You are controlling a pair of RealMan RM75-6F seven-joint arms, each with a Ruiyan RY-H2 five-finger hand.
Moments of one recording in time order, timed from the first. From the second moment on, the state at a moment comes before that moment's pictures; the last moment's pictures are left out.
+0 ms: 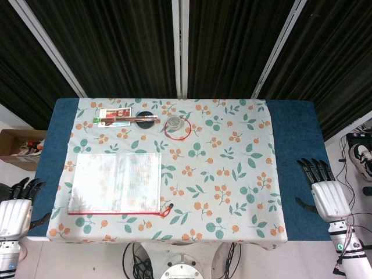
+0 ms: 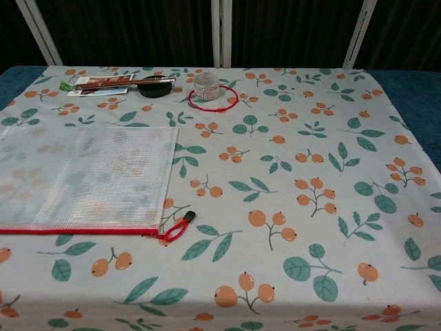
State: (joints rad) left arm -0.03 -1.25 -0.01 -1.47 1.53 1.57 0.12; right arm 0.16 -1.14 0.07 -1.62 -1.55 1.40 -0.07
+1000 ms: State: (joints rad) left arm -0.32 -1.45 -0.03 -1.60 1.69 1.23 0.18; right arm 0.12 -1.14 0.06 -1.62 -1.62 1.53 -0.08
